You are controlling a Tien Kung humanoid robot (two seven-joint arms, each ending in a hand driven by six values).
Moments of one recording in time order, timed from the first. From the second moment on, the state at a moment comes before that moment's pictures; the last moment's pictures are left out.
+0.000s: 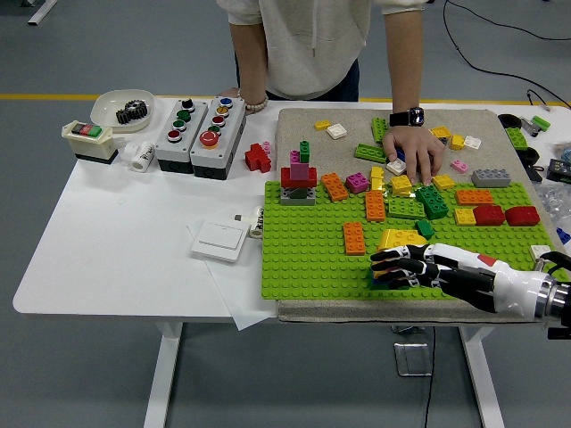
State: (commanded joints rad) left arm -0.21 0.09 -0.35 -0.30 0.71 0.22 0.30; right arm 0.25 -0.67 1.03 1.66 -0.77 0.41 -0.23
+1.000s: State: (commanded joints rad) left arm -0.21 0.09 -0.35 -0.30 0.72 0.22 0.30; right arm 0.24 -0.67 1.04 1.67 -0.78 0.41 -0.23
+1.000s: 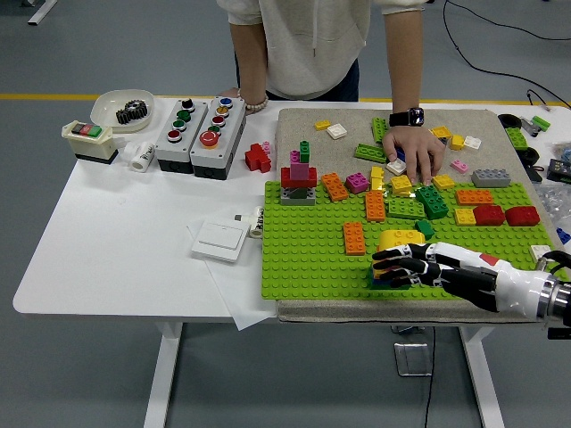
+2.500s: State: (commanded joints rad) left arm -0.21 0.09 -0.35 -0.30 0.72 0.22 0.30; right arm 0.16 -0.68 1.29 1.78 -1.00 0.27 -0.07
